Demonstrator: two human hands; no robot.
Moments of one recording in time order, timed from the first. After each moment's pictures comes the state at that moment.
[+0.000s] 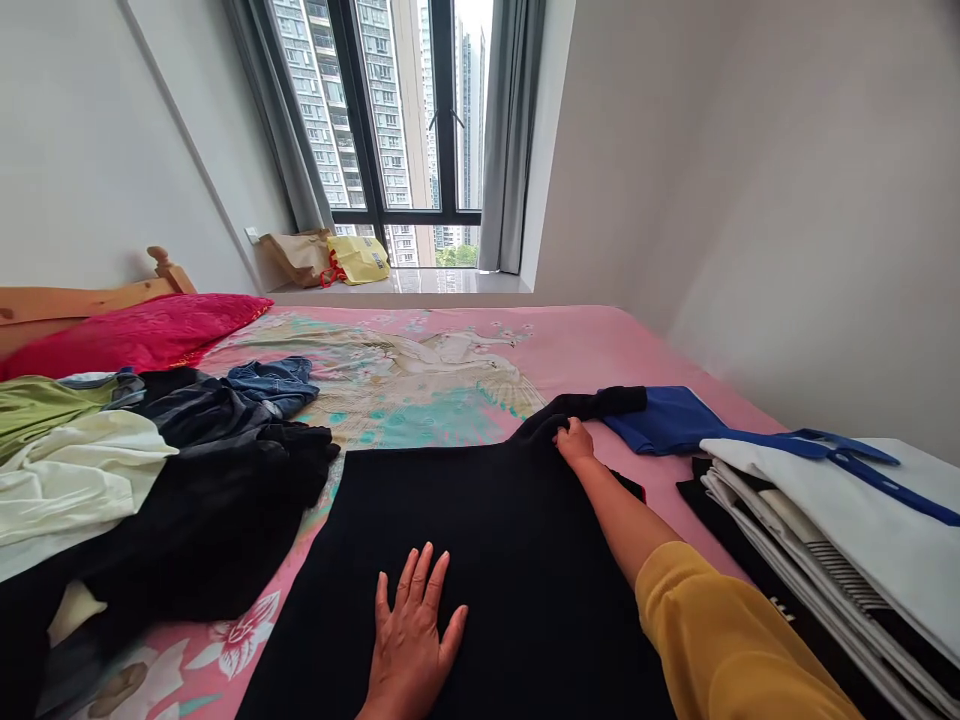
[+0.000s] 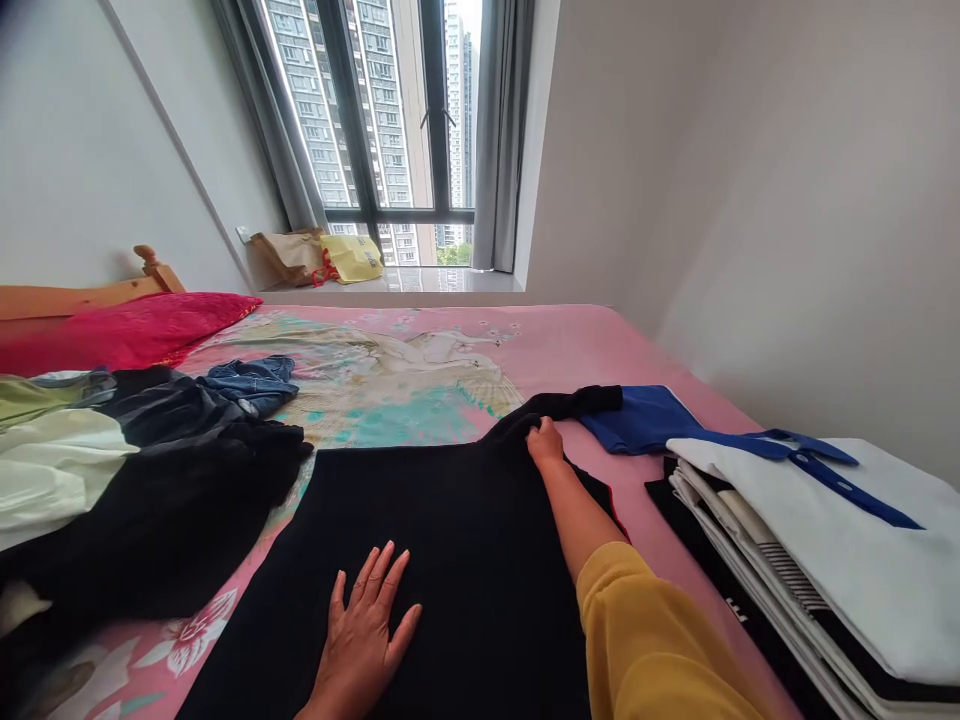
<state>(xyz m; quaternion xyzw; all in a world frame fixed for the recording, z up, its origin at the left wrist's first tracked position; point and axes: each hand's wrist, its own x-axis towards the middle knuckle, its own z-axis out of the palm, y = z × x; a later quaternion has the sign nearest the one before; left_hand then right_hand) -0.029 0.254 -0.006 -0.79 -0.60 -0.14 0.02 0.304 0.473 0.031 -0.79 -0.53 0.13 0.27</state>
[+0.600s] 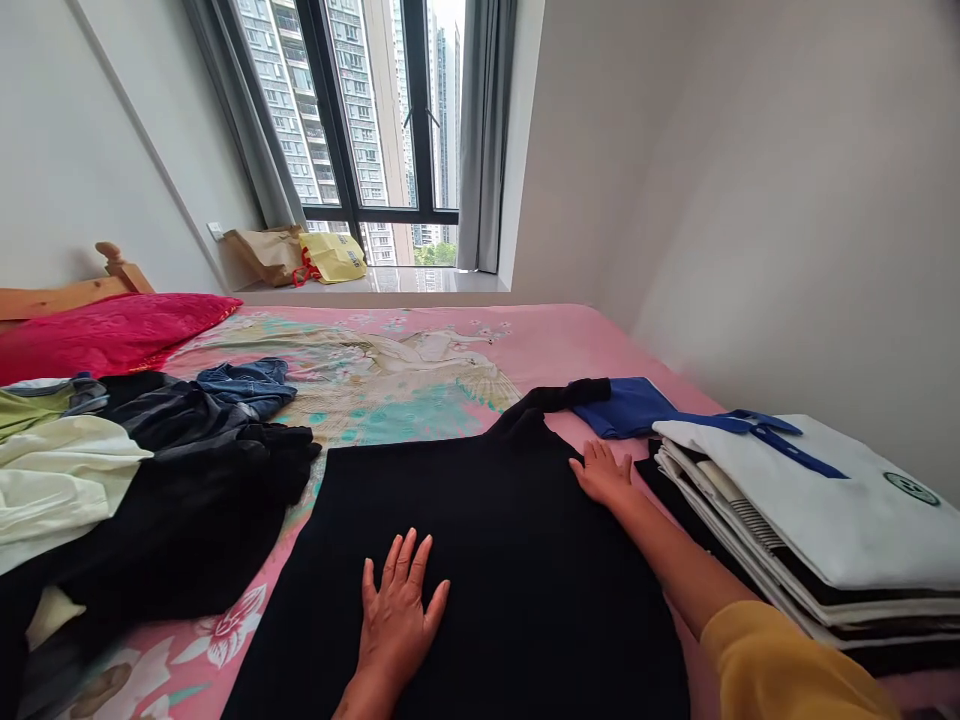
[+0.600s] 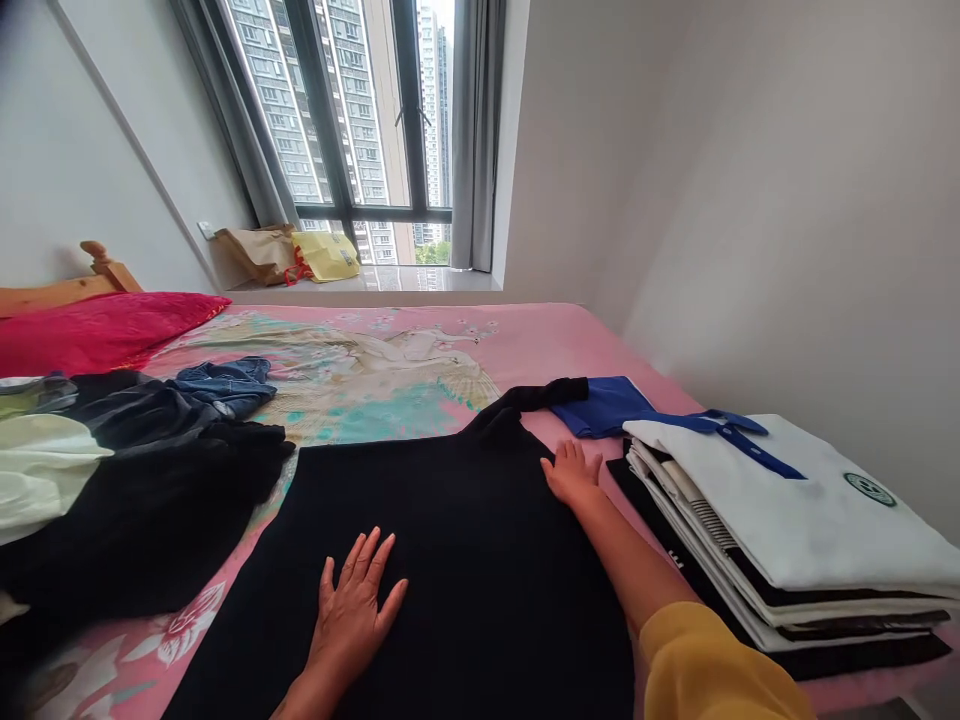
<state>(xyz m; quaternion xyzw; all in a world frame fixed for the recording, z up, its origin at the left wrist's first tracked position) -0.026 0.255 -0.003 -0.79 -0.60 -0.15 0.02 0.350 0.357 0.028 -0.81 -0.59 0.05 0.01</state>
